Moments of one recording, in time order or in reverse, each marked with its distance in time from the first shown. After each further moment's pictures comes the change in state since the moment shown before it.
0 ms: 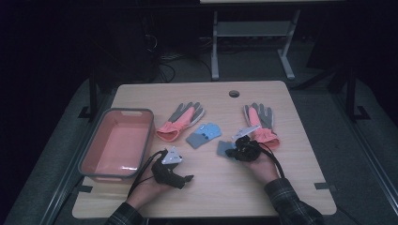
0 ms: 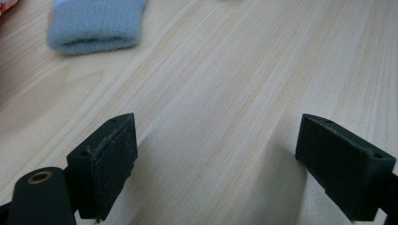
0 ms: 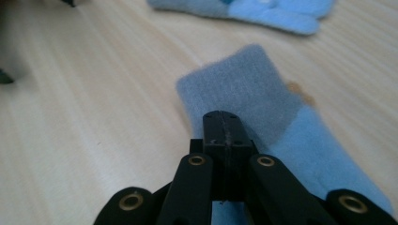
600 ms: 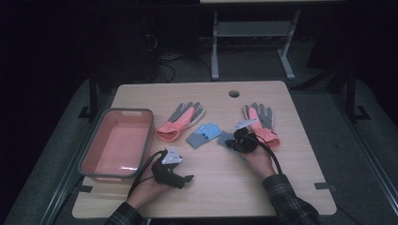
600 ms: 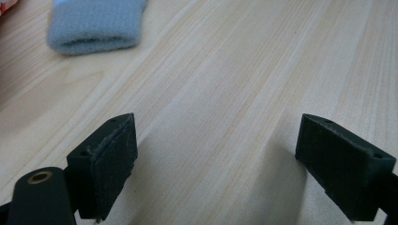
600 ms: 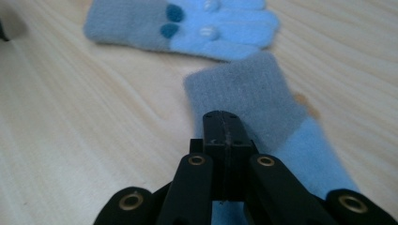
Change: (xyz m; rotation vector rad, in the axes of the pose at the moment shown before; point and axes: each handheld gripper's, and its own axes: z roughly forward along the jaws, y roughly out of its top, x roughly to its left) left arm 0.000 0.000 0.000 -0.001 0.000 -0.002; right arm -0.019 0.017 0.013 -0.041 -0.093 0.040
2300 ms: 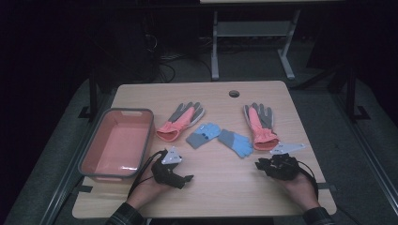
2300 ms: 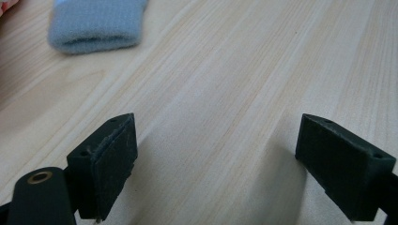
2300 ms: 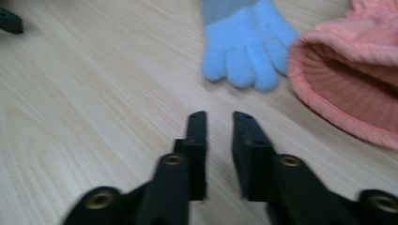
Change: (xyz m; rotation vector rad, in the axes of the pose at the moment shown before) left arm 0.000 -0.001 0.000 -0.006 0.004 0.000; right arm 0.004 -0.091 -0.100 -0.063 -0.037 0.039
